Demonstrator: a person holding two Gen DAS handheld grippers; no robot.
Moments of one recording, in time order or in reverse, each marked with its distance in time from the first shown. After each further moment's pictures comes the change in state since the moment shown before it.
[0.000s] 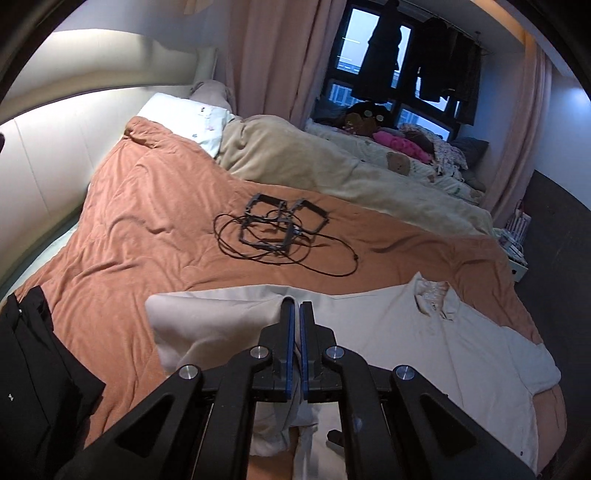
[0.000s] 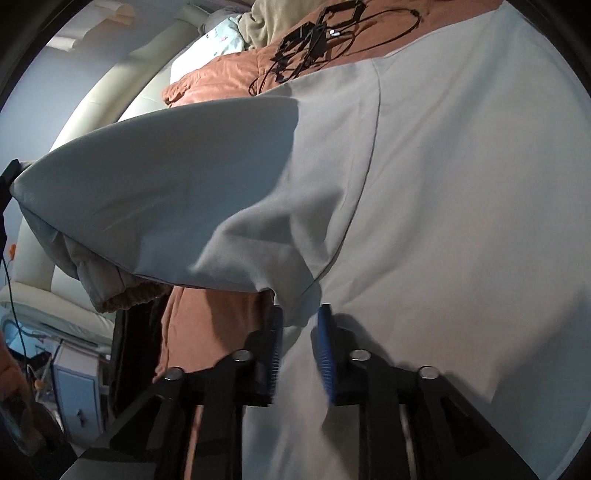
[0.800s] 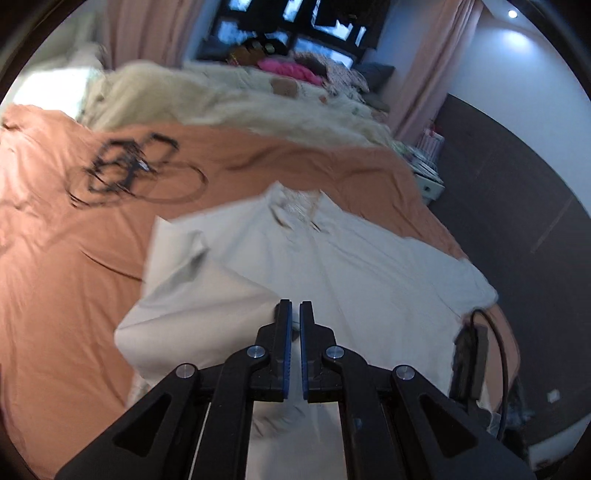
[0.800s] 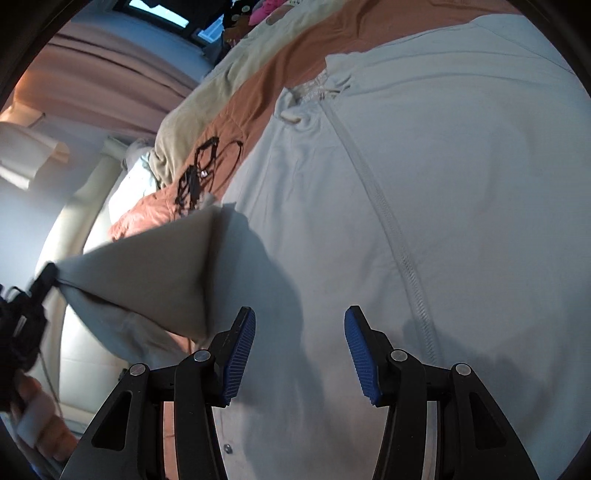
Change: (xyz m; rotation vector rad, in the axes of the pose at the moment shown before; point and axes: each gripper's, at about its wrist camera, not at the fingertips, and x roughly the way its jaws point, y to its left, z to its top) left arm 0.032 -0.169 -0.070 0.148 0.300 -0.375; right arm -0.218 -0.127 -0.061 0.351 -0.354 -0.161
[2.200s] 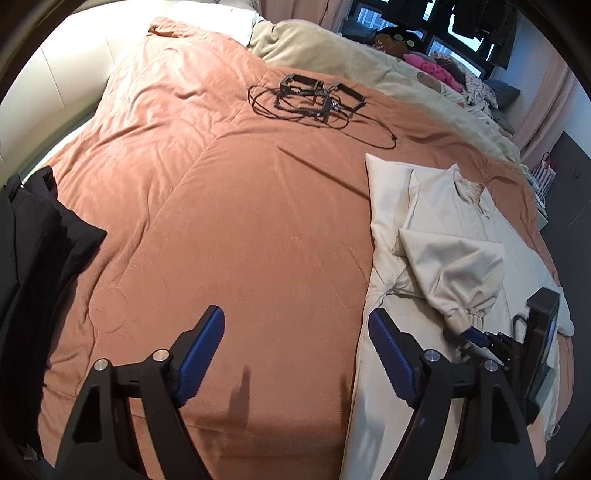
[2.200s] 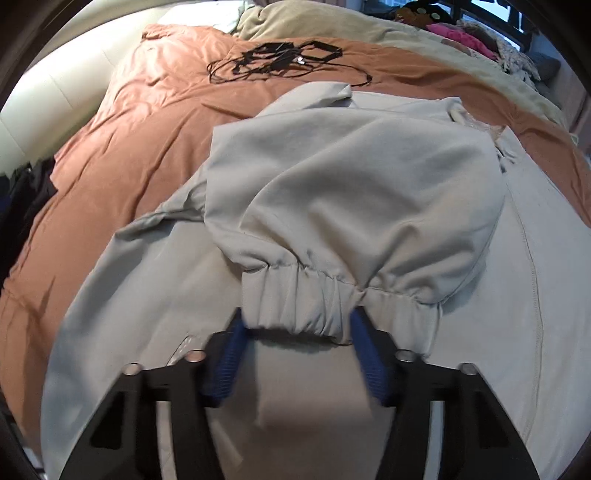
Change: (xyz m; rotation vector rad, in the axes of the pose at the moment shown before) left arm -0.068 0.199 -0.118 -0.280 0.025 0.420; right arm 0.127 0.129 -0.097 -0.793 0.131 -0.354
